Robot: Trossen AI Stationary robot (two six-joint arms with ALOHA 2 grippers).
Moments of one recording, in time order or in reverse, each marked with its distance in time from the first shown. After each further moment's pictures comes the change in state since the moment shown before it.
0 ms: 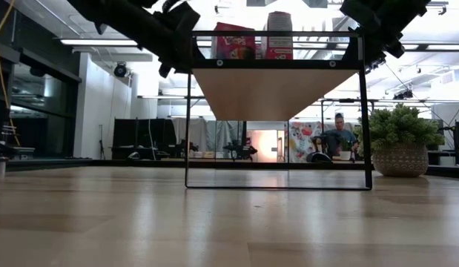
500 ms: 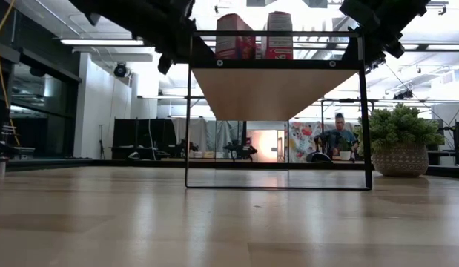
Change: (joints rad) left arm -0.109 -0.008 0.001 0.008 -0.003 -0.138; right arm 0.000 0.000 0.000 0.004 -0.001 0.002
